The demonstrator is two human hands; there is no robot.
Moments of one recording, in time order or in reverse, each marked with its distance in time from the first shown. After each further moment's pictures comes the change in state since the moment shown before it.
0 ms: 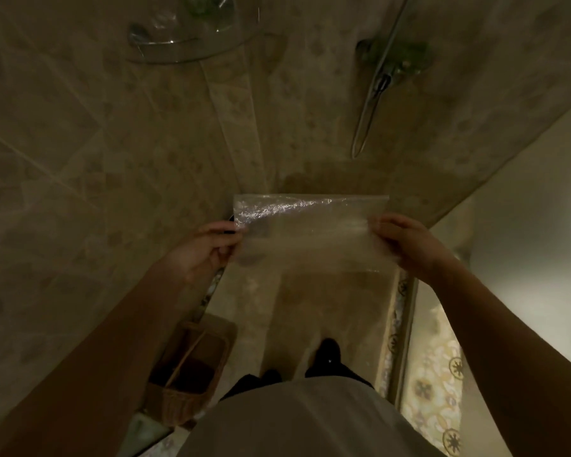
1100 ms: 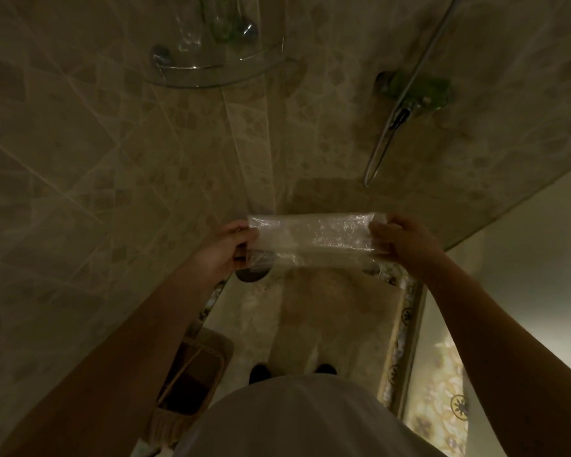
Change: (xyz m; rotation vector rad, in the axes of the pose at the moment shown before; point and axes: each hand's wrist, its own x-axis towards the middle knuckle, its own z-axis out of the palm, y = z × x) left_hand 0.046 0.037 0.021 0.011 0.137 -0.021; right_hand 0.069 -0.046 0.021 -0.237 0.066 -0.079
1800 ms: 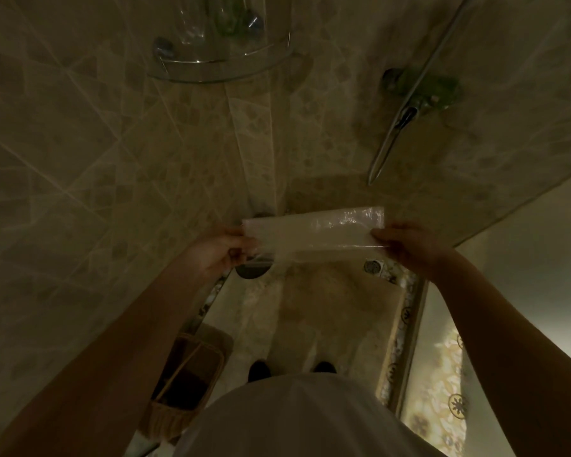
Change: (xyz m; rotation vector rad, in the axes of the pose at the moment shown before) left_hand 0.011 0.004 -0.019 0.019 -0.096 -0.066; right_hand 0.012 -0.008 -0.007 0.126 -0.175 0.191
